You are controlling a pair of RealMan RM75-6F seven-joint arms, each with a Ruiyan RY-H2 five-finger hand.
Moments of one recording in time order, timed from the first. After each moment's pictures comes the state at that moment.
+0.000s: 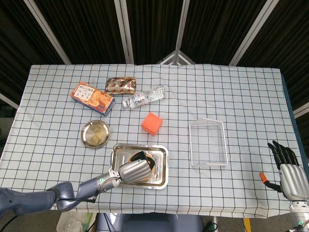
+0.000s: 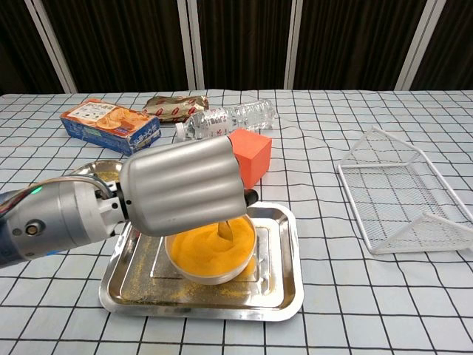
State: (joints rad) left arm -0.83 -1.67 0.00 -1.34 1.93 1.08 1.09; right arm 0.05 -1.06 0.04 -1.69 -1.49 1.44 0.11
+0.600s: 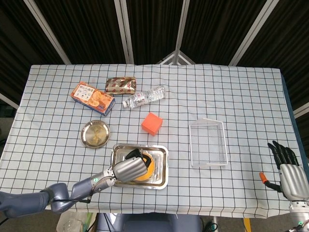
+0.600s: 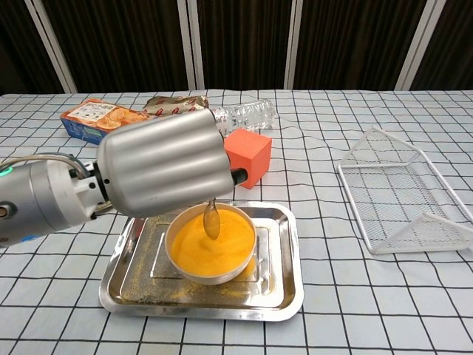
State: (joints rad) left arm -0.80 -1.62 -0.03 -1.41 1.93 1.10 1.10; right arm 0.05 -1.06 0.04 -1.69 -1.48 1.44 0.11
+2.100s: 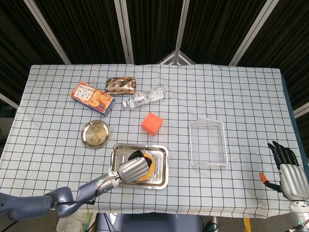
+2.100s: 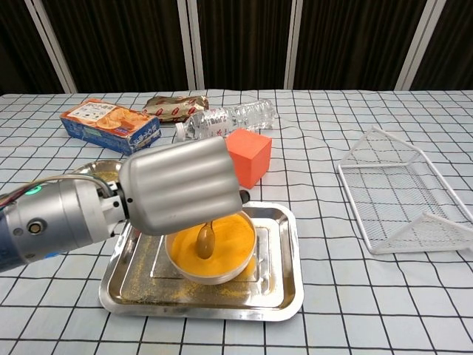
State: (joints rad) left arm -0.78 -1.67 -0.06 -1.44 1.82 0.97 1.18; right arm 0.05 -1.06 0.04 -1.70 -1.48 1.43 0.10
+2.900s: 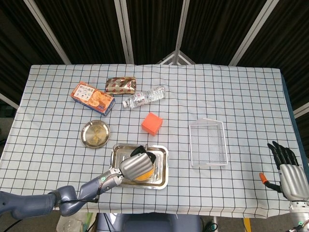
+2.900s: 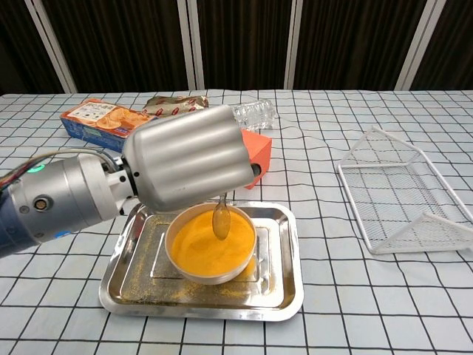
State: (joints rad) left arm -0.79 -1.66 -0.09 -1.48 1.81 1.01 1.18; right arm 0.05 -1.06 0.04 -1.70 -1.48 1.44 0.11
